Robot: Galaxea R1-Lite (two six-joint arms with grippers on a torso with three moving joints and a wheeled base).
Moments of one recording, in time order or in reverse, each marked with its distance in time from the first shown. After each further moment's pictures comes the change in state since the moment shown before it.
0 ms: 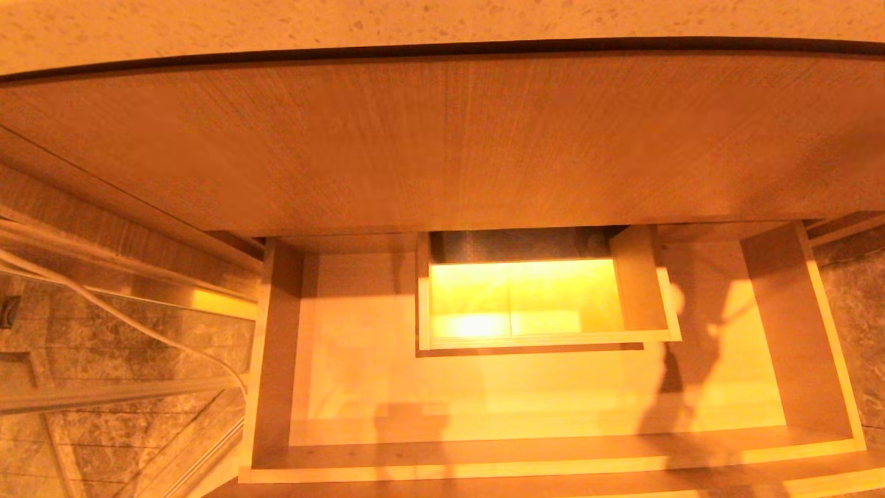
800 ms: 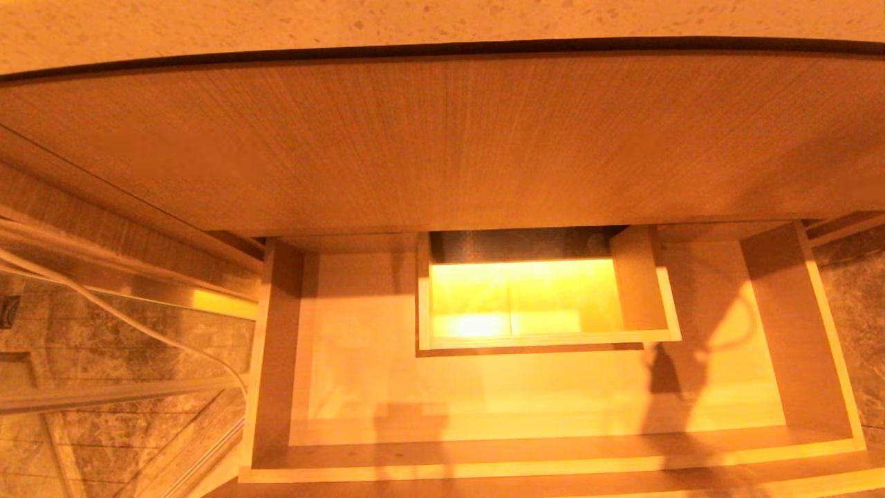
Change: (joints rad) left arm 0.000 0.000 0.000 0.000 0.000 0.000; right arm 0.000 -0.124 0.039 0.124 -0.291 0.035
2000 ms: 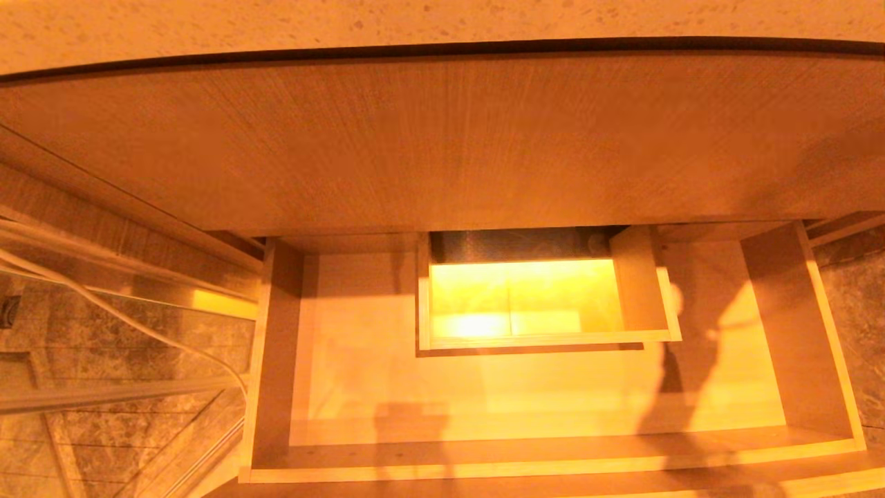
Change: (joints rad) left arm 0.000 0.000 0.000 0.000 0.000 0.000; right arm 0.000 0.119 -0.020 -0.109 -0.040 0.047
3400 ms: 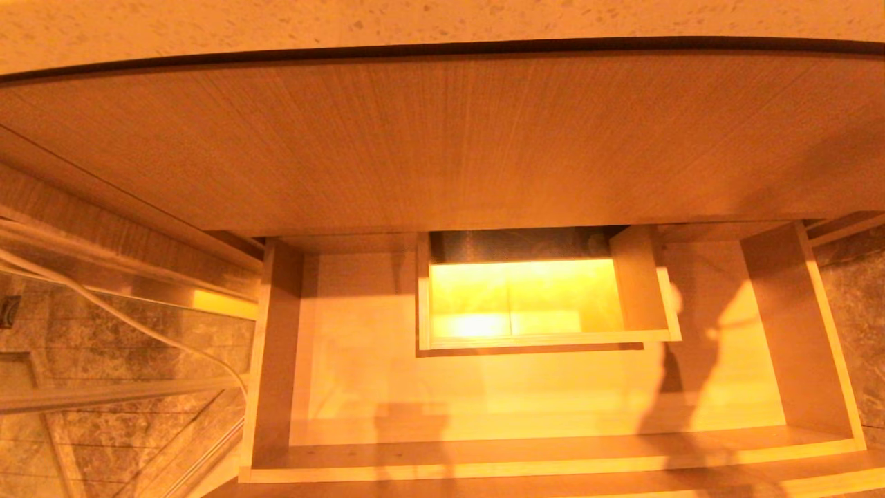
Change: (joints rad) left arm 0.000 0.000 0.000 0.000 0.000 0.000; right arm 0.002 -0.010 0.019 -0.050 0.008 0.004
